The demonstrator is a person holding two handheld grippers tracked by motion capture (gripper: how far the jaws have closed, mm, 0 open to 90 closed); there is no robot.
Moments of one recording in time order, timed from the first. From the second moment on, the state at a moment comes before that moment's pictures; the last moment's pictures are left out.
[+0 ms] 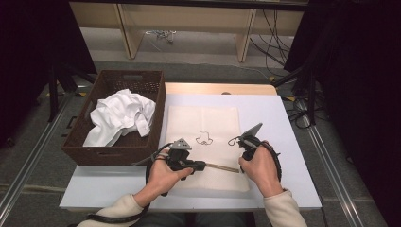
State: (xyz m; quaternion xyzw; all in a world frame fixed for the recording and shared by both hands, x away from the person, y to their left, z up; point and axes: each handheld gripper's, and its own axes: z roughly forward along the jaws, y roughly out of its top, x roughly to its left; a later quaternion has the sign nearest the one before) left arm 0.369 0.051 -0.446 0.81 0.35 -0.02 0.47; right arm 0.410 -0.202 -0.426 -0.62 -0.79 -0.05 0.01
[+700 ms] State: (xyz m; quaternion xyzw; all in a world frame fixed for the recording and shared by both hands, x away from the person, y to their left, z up) left arm 0.369 0.060 -0.447 0.81 0.35 -0.01 0.47; right arm 0.410 -0.202 -0.426 -0.62 -0.78 -0.05 0.01
